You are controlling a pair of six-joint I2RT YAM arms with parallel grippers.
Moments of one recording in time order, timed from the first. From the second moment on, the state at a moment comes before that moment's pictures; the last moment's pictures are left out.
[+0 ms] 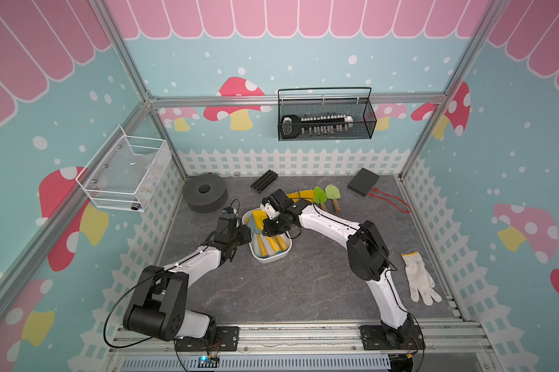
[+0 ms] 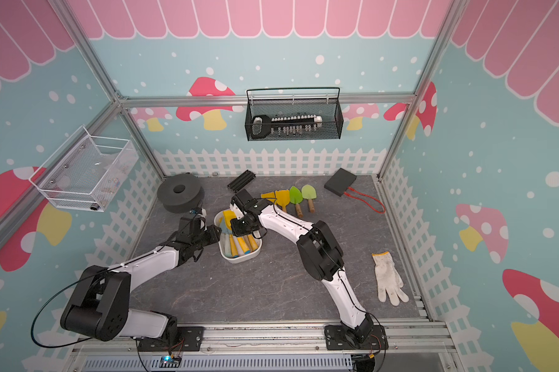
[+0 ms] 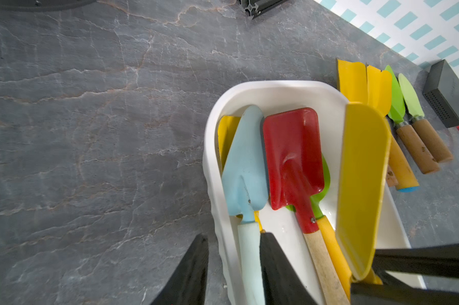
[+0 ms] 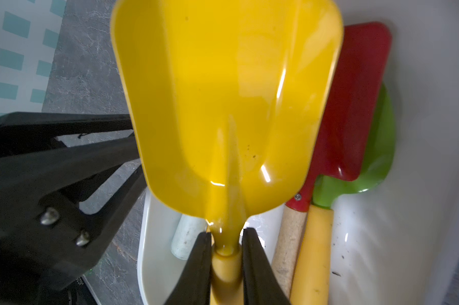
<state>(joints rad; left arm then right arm) -0.21 1.43 0.65 0.05 0.06 -0.47 0.79 2.22 1.90 -0.70 -0.28 0.35</state>
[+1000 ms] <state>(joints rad) -0.21 1.42 0.65 0.05 0.06 -0.47 0.53 2.12 1.83 -0.81 -0.11 0.15</state>
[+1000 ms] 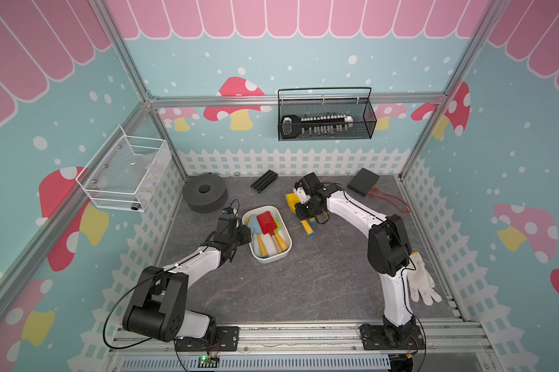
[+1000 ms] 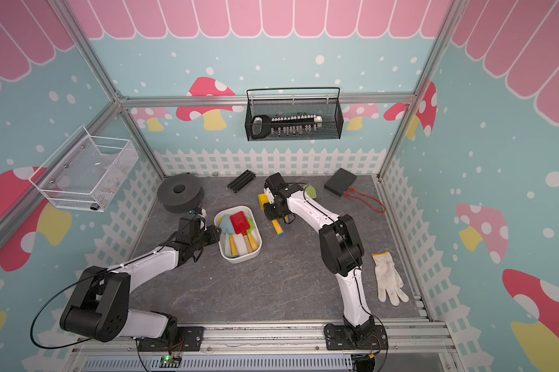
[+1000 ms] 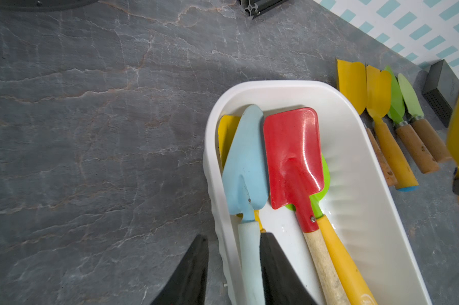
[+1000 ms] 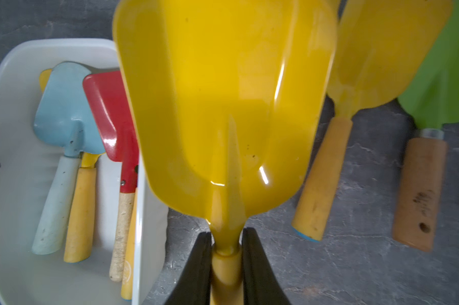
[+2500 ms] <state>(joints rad) -0.21 1.44 0.65 0.05 0.06 -0.47 0.10 2.45 2.13 -0.90 0.03 0.08</state>
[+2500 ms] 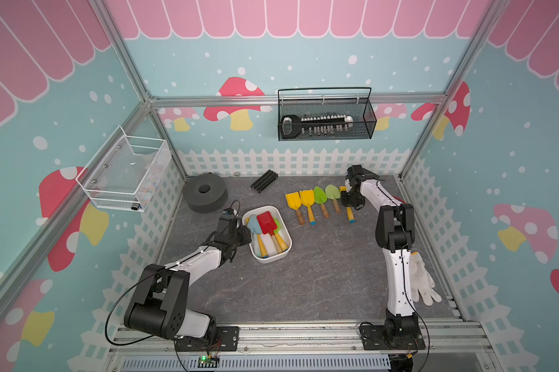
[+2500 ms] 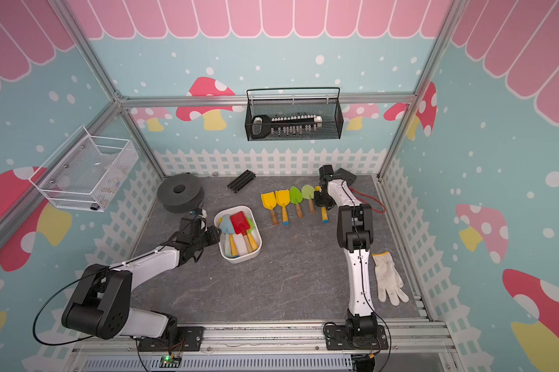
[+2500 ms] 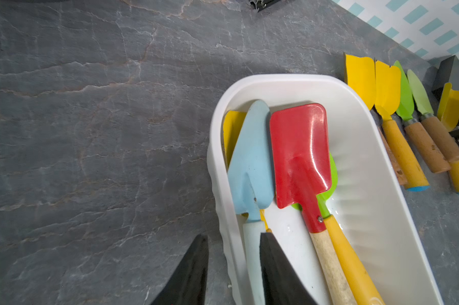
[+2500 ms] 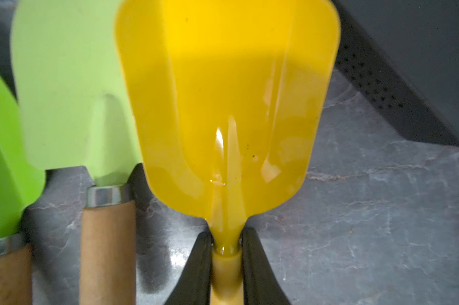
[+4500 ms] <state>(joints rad) -0.21 1.42 0.65 0.04 0.04 -0.46 0.14 2.08 1.92 -0.72 -0.10 0.06</state>
